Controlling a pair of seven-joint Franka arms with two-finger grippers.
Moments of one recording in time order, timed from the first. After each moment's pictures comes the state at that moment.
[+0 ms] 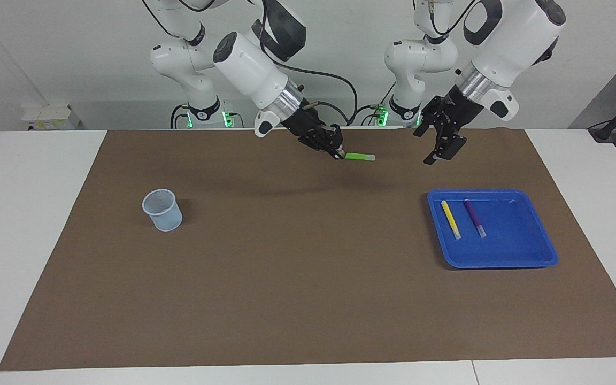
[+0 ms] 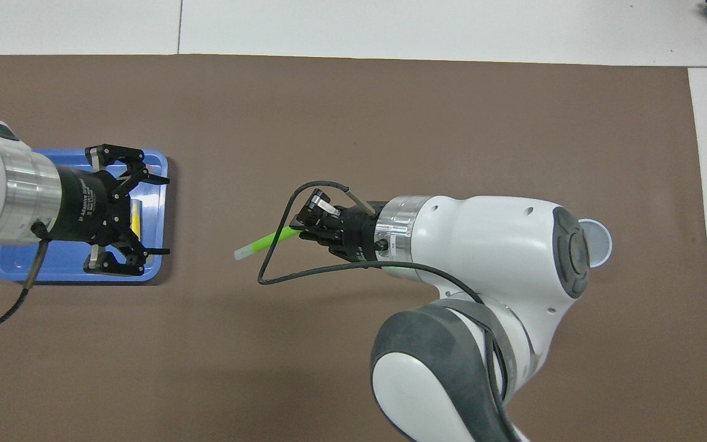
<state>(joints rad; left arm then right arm) -0.12 -0.13 -0.10 -1.87 -0.38 1.85 -1.69 0.37 0.06 0.25 -1.89 0.78 2.45 0.77</state>
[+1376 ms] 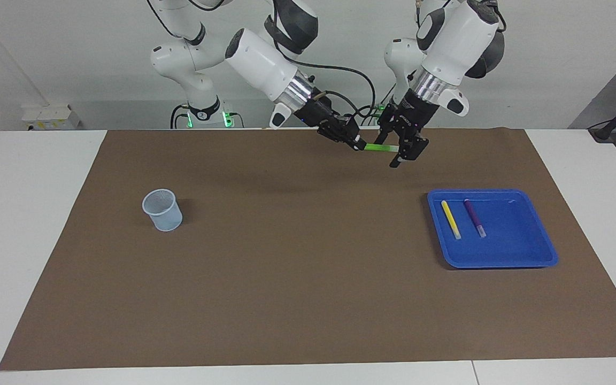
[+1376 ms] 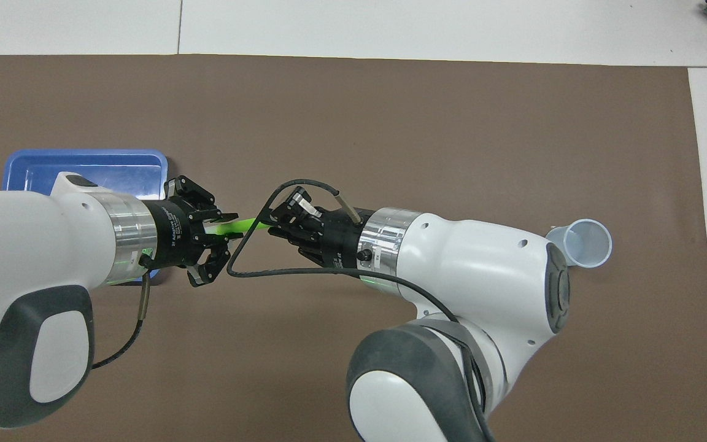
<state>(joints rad) -0.27 -0.21 -0.12 -2.05 -0.38 2.13 -2.01 0.43 0.06 0.25 -1.89 0.93 2.60 0.77</state>
